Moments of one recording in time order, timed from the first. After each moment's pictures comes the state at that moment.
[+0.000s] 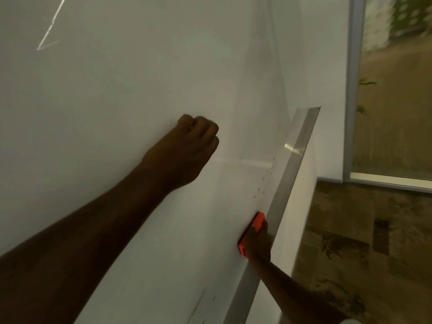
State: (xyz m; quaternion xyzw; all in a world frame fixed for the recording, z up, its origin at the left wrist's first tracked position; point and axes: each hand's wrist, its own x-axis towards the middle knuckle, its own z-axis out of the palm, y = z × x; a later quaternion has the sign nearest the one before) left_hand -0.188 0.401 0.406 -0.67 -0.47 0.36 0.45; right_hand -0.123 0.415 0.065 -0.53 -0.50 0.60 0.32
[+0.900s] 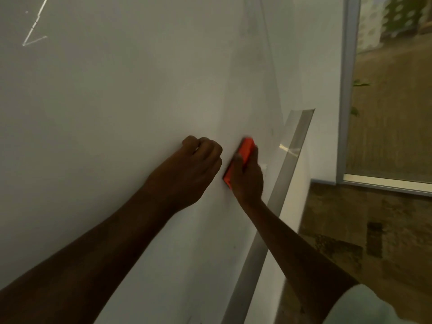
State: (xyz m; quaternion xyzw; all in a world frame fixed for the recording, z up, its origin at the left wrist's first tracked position) left_hand -0.194 0.439 0.365 -0.67 -0.48 0.38 0.42; right_hand -0.165 0.566 0.176 -0.46 -0.56 0.50 0.48
